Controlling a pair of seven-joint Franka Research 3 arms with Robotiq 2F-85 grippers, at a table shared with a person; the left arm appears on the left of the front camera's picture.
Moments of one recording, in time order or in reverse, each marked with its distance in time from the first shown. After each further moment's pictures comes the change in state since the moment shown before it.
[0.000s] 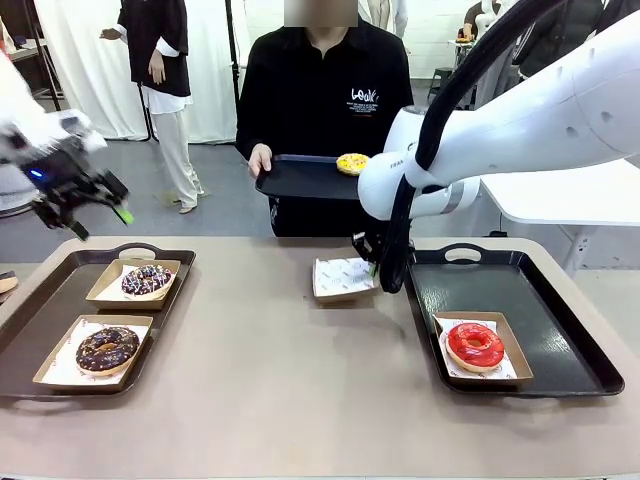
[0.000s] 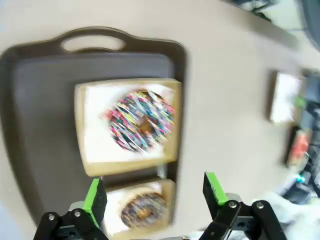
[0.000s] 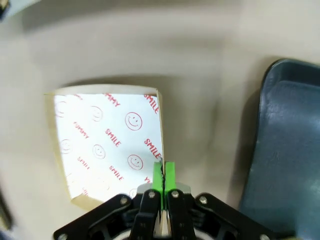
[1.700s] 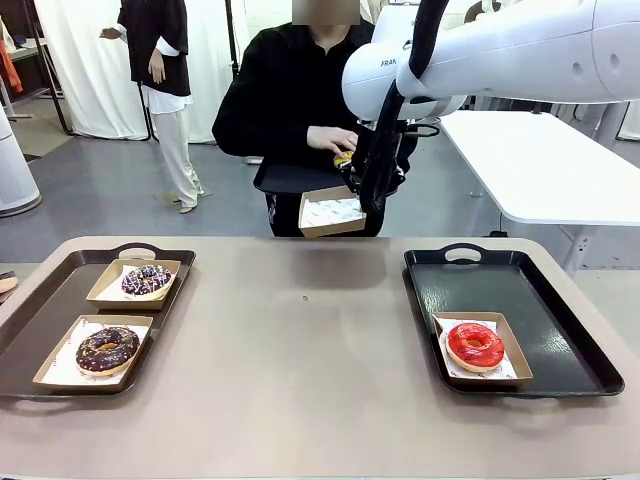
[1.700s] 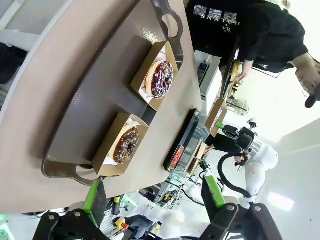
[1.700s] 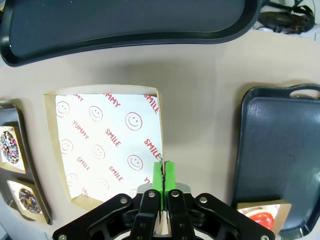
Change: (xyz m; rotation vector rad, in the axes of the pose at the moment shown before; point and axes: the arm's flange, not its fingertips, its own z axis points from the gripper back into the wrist) left arm -0.178 0.274 0.069 -0.646 -0.096 0.612; right arm 0.056 0.046 0.117 -0.023 0.010 -0.051
